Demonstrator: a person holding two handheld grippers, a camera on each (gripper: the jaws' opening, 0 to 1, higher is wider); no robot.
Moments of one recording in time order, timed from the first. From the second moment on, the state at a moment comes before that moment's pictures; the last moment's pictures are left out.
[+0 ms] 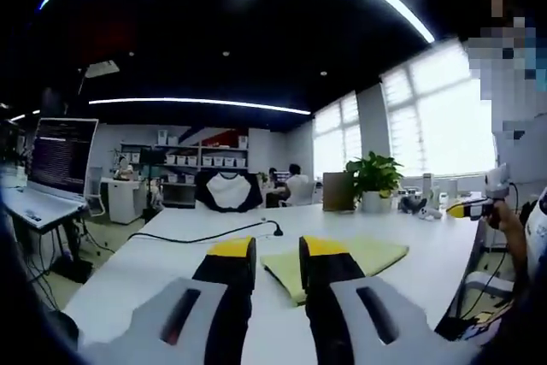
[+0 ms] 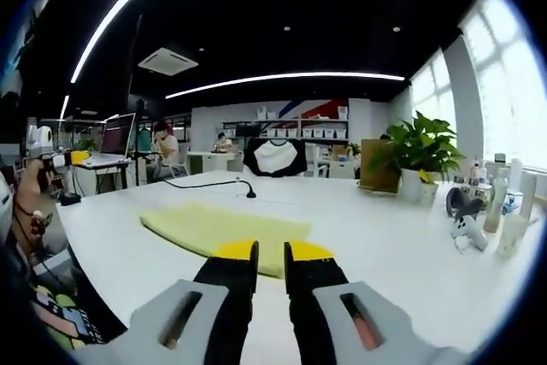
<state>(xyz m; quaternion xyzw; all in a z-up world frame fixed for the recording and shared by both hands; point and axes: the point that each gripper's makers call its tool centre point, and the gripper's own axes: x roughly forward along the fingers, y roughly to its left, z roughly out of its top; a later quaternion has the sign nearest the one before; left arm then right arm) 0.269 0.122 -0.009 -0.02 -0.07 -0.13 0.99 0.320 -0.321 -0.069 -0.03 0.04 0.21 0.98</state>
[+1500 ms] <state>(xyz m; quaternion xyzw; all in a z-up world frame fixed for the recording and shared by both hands) 0.265 0.149 -0.016 0.02 -0.03 -0.04 1.00 0.329 -0.356 -0.073 -0.08 0.04 0.15 0.98</state>
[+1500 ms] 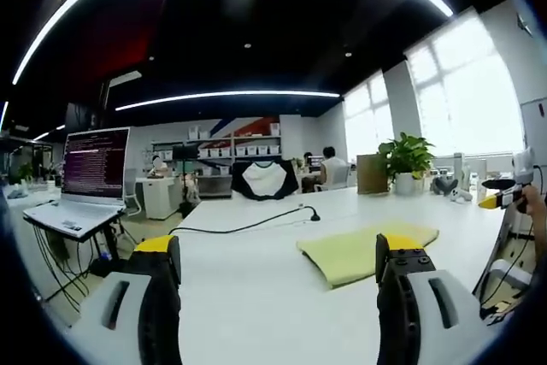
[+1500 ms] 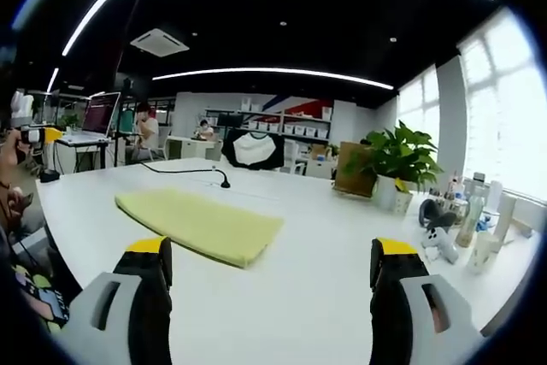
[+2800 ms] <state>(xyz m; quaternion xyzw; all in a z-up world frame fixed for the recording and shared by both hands) 0.266 0.149 -0.012 0.02 -0.04 -0.05 1.00 0.325 -0.358 -0.068 -0.08 0.04 0.15 0.98</state>
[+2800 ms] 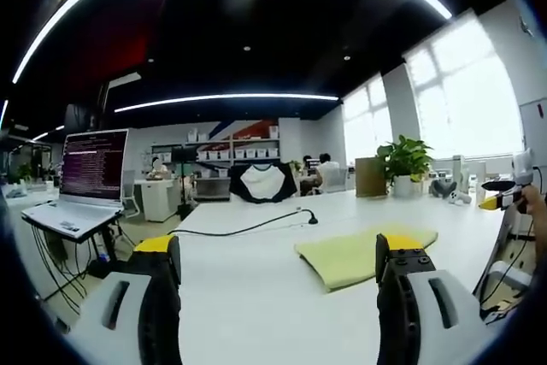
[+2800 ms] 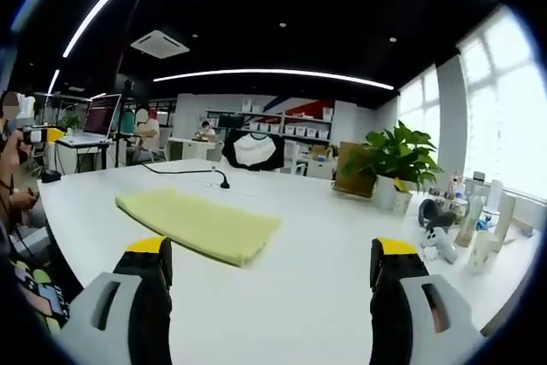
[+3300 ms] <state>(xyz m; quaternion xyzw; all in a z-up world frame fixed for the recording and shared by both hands) 0.267 0.147 -0.014 0.02 -0.03 -0.05 1.00 0.324 -0.360 -0.071 -0.08 0.04 0.15 0.98</state>
